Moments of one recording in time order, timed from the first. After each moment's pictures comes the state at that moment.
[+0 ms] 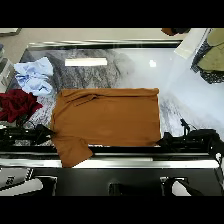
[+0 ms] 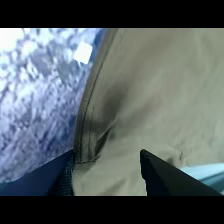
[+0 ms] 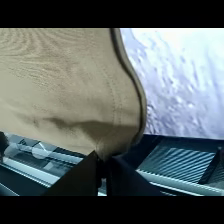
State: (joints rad) left arm 0.62 -1.38 0.69 0.87 -1.25 -1.15; right arm -0.48 -1.17 0.49 2.30 -1.22 -2.00
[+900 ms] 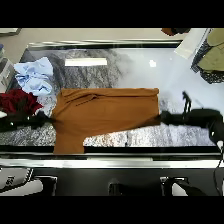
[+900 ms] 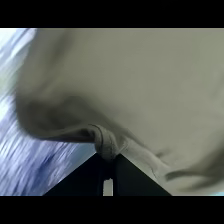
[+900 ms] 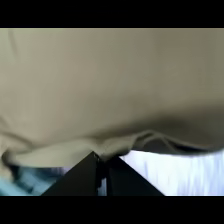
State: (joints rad) left arm 0.46 -1.37 0.88 0.74 -1.18 -1.11; right arm -0.26 -1.16 0.80 2.46 -1.09 -2.06
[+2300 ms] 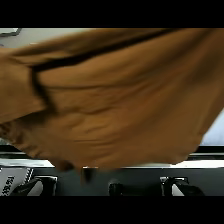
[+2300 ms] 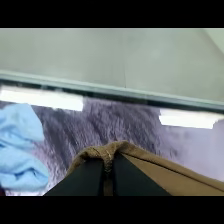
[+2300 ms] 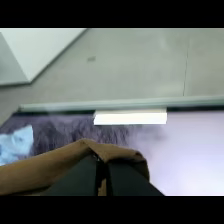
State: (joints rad) left arm 0.29 -0.85 1.73 1.16 -1.21 -1.52; right arm -0.16 -0.99 1.96 2.09 -1.27 -1.54
